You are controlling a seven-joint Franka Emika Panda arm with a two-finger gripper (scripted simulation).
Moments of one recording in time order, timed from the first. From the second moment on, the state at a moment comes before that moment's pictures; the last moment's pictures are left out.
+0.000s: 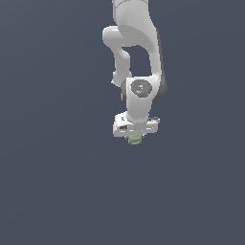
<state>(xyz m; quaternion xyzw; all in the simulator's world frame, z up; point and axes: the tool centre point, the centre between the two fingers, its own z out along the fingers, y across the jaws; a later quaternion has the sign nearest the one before) -0.023 0.058 0.088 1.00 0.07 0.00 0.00</state>
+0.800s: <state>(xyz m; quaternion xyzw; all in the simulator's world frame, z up) -0.109 0.151 0.199 1.00 0.07 0.00 0.00</state>
